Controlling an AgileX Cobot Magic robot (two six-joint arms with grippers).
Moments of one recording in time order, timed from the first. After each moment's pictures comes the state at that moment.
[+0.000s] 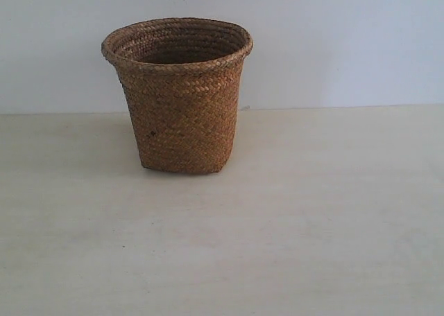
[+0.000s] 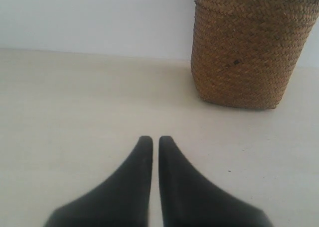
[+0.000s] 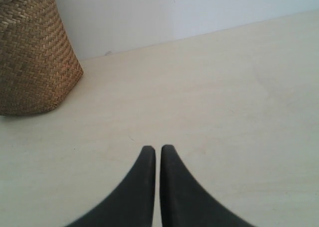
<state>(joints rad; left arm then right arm) -0.10 0.00 0.00 0.03 0.29 -0.13 0.20 0.03 0.00 -0.17 0.30 0.43</state>
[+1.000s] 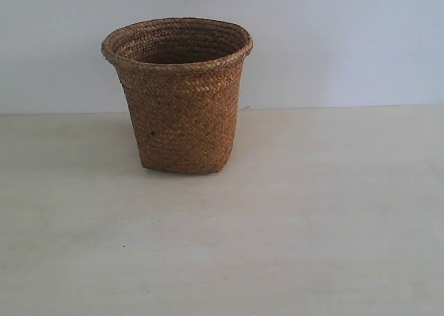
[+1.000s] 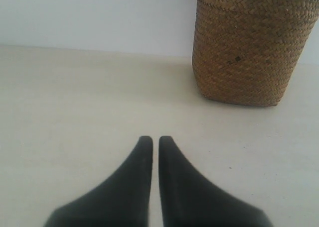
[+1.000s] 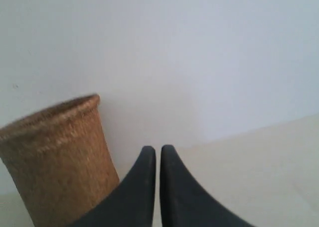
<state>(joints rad) -0.10 0.00 0.00 0.03 0.31 -0.13 0.12 0.01 0.00 -0.14 -0.08 0.48</state>
